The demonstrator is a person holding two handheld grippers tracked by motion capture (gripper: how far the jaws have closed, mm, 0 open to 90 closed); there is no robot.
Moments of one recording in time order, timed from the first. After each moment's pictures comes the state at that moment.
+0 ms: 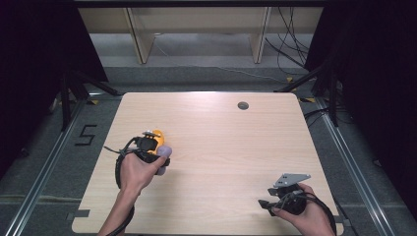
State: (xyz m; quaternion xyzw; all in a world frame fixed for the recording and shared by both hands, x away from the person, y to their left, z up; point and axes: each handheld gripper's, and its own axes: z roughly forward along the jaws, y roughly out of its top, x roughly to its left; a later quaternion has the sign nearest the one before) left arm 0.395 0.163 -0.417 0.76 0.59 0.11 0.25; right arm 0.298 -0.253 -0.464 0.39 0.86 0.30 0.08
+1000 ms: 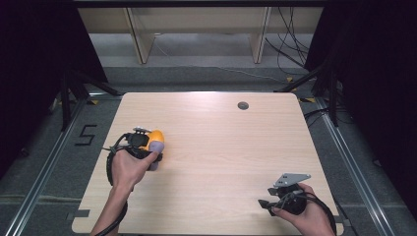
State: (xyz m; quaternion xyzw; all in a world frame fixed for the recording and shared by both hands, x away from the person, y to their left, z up) left arm 0.399 0.182 -0.407 0.75 0.60 0.13 0.25; right arm 0.298 -0.253 -0.463 0.39 0.86 0.31 0.08
